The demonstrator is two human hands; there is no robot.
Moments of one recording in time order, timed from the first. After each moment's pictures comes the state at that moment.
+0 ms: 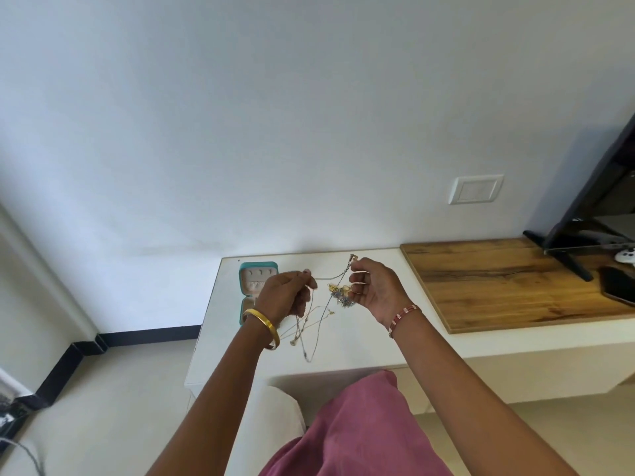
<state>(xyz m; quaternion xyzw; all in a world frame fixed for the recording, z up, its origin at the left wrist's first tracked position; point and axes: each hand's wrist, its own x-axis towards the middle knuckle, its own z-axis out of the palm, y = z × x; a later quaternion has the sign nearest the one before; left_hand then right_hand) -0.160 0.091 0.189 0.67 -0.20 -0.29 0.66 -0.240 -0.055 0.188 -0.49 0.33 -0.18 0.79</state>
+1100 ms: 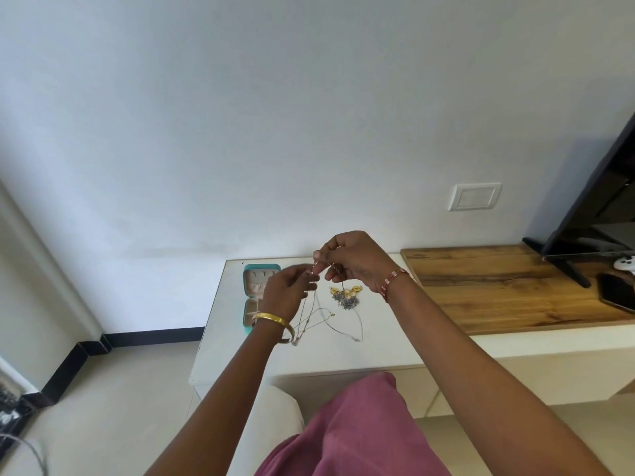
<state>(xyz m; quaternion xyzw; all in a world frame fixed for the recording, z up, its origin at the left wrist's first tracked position) -0.171 0.089 0.188 0.72 -0.23 -0.14 0.64 -0.232 -0.036 0.247 -0.74 0.16 -0.09 0.65</state>
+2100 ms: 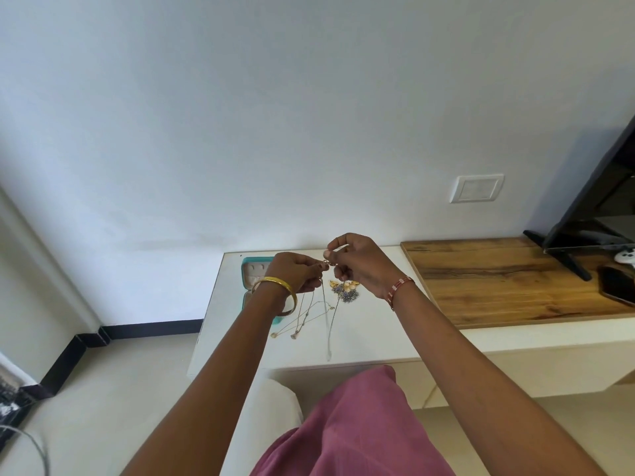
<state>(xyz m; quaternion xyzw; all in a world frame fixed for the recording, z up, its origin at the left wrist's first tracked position) -0.157 0.077 0.213 0.75 -0.19 -0.26 0.58 -0.227 -0.051 0.215 -0.72 0.18 -0.12 0.67</state>
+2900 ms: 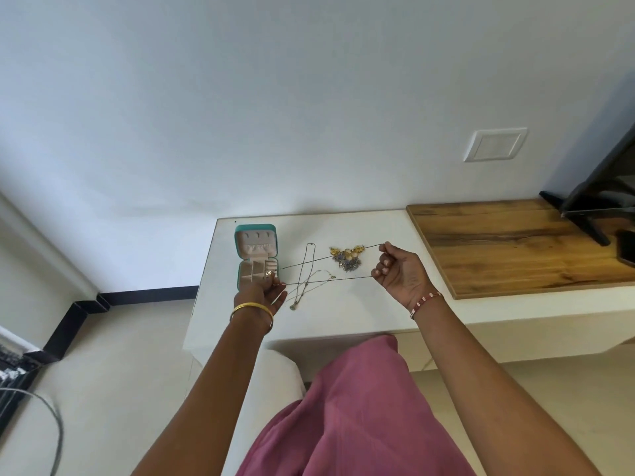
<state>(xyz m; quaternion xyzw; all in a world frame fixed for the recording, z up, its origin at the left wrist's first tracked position) -0.123 0.094 0.094 0.50 0.19 -0.30 0.79 -0.239 -0.118 0.104 -0.35 0.28 -0.19 0.87</state>
